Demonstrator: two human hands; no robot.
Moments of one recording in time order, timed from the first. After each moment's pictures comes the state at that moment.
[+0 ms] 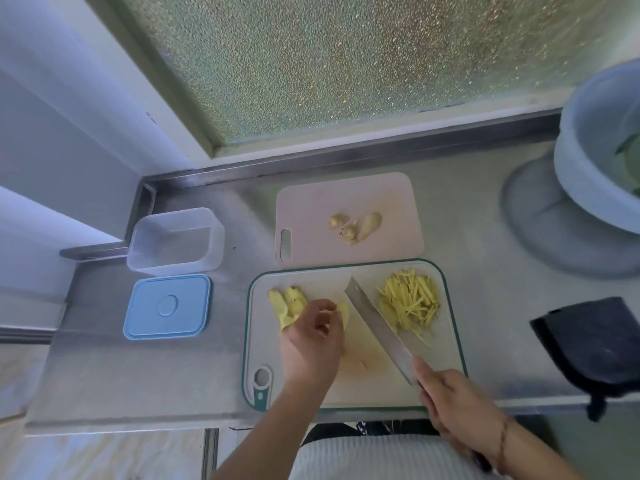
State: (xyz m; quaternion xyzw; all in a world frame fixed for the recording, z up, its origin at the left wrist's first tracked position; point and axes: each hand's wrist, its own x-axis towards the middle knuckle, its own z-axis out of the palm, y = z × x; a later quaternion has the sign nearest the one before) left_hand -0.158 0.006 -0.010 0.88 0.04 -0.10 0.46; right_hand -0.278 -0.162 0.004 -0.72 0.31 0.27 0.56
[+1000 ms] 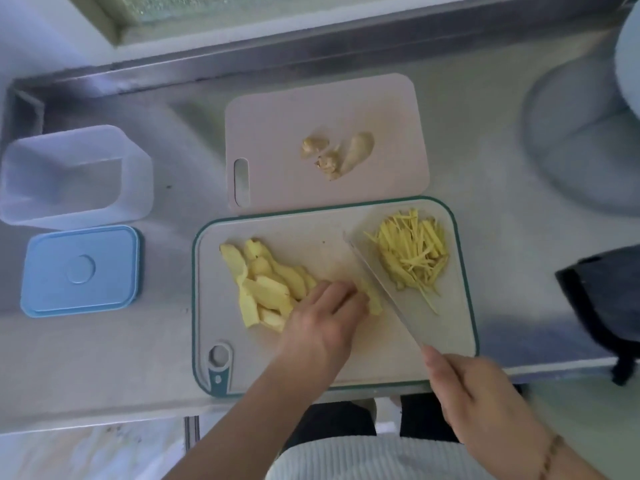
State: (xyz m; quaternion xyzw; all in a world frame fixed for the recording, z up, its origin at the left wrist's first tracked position) left_hand -0.166 0.007 -0.080 0.86 -0.43 -0.02 0.29; right_hand -0.295 -0.157 -0.014 -0.80 0.29 0.22 0.48
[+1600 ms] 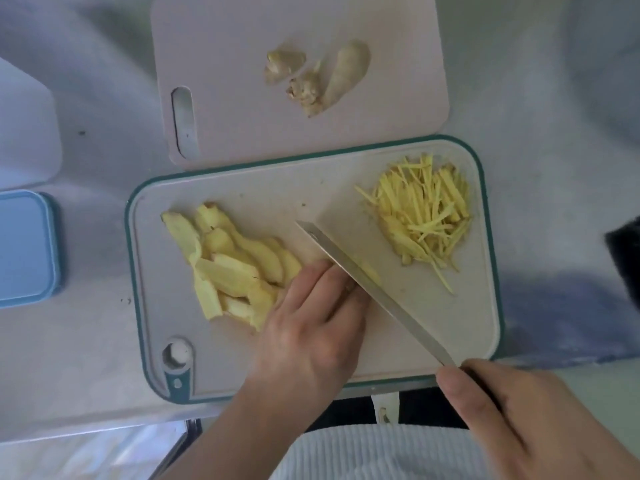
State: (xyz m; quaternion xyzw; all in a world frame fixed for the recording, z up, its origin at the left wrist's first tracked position) left_hand -0.179 0.007 -0.079 0.86 -0.43 -0.03 0.28; right_hand -0.297 -0.163 -0.012 -0.86 0.25 0.20 0.39
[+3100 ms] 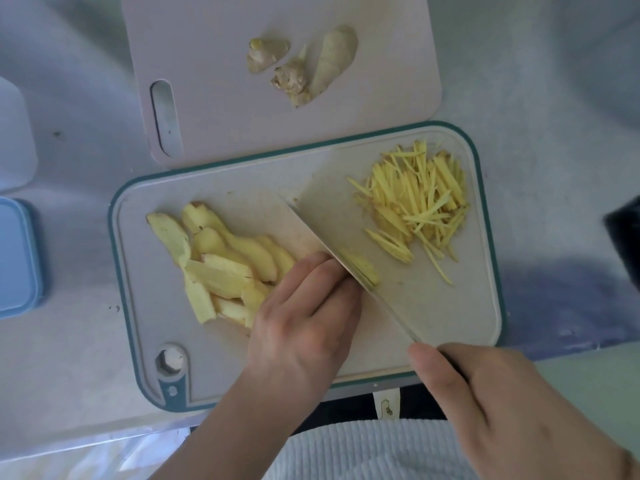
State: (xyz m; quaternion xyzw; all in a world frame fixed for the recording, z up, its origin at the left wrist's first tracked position) left_hand -0.173 0.004 -0.080 0.86 -0.39 0.01 0.32; right_hand -0.272 -0.148 -0.003 -0.84 0.26 0.28 0.38
